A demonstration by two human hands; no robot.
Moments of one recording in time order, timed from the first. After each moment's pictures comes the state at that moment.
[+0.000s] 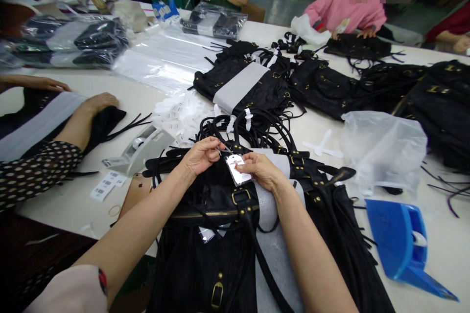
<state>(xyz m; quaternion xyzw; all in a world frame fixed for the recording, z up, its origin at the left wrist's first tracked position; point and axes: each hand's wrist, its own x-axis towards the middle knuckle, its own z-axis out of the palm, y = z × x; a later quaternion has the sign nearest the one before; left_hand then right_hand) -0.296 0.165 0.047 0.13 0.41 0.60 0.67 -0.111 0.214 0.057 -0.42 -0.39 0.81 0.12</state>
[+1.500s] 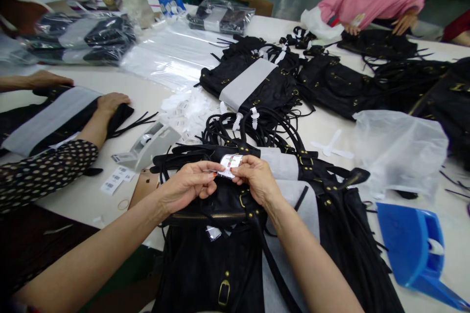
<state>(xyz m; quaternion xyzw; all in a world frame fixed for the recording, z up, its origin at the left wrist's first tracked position) -0.290 0.086 0.097 0.14 0.48 0.48 0.72 -0.137 0.172 0.072 -0.44 -0.37 0.78 0.24</state>
